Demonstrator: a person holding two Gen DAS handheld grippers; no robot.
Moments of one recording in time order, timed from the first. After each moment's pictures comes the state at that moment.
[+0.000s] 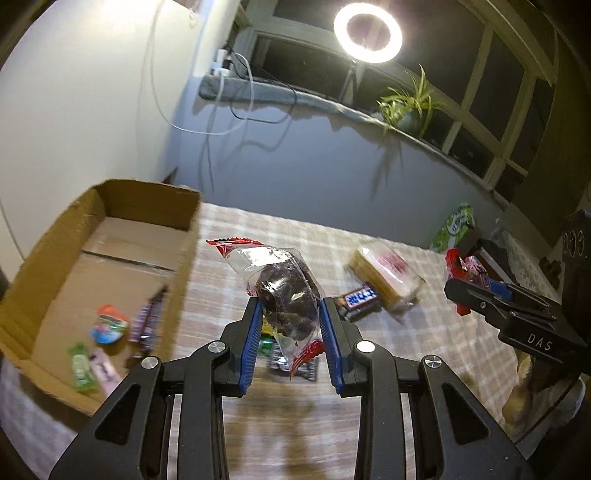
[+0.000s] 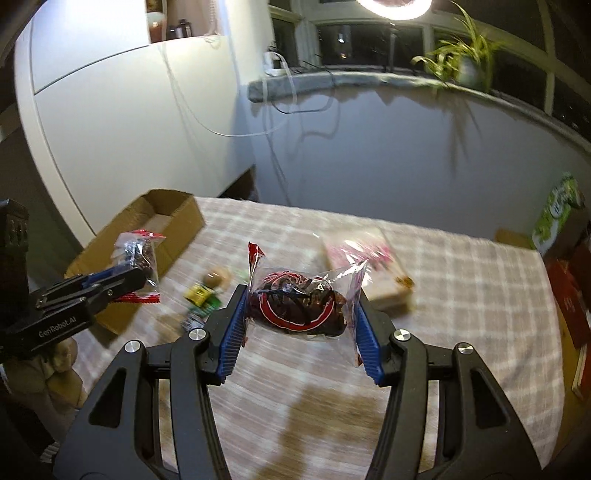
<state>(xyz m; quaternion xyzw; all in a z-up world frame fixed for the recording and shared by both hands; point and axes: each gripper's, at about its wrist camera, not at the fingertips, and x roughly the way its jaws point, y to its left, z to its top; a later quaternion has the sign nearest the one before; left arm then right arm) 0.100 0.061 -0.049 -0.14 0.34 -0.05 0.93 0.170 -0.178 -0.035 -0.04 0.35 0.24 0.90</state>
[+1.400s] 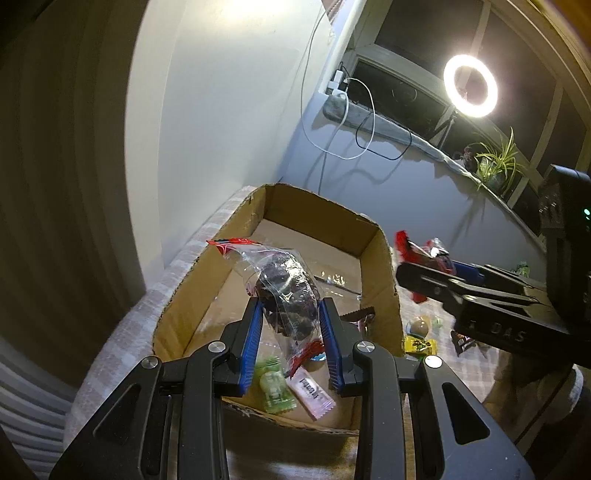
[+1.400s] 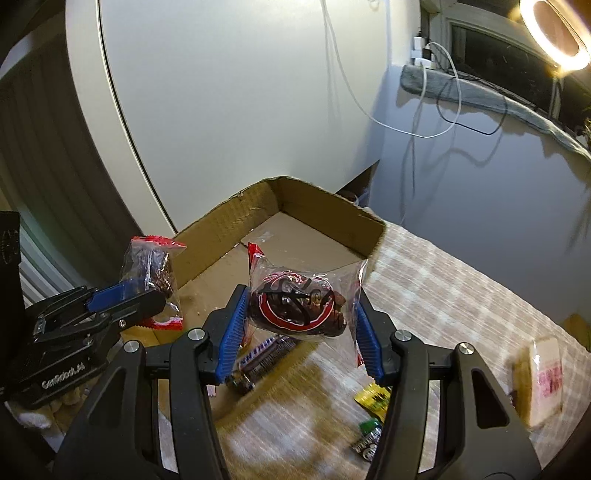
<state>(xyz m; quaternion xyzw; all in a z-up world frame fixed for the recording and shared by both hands) 0.066 0.207 -0.070 -0.20 0.32 0.08 0.92 0.195 0.065 -0.054 -0.13 0.36 0.39 0.84</state>
